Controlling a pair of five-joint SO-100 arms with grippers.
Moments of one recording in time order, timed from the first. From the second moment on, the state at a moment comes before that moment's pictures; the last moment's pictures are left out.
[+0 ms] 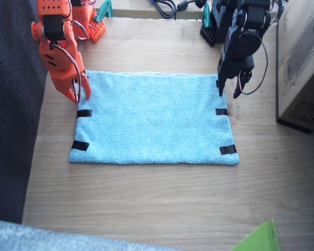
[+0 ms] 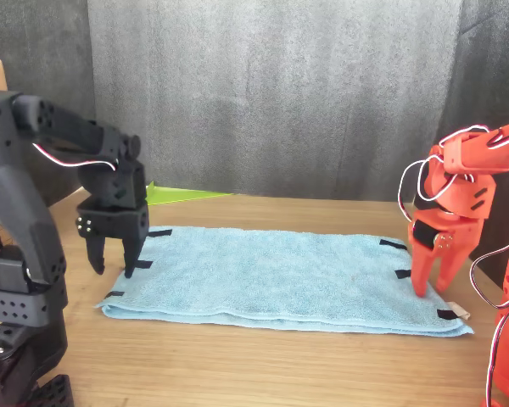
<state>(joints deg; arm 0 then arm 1) 75.1 88.0 113.1 75.2 90.0 94.4 78.2 102.3 77.5 73.4</state>
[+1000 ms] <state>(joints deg) 75.2 74.9 101.2 83.0 92.6 94.3 76.6 103.4 76.7 72.0</state>
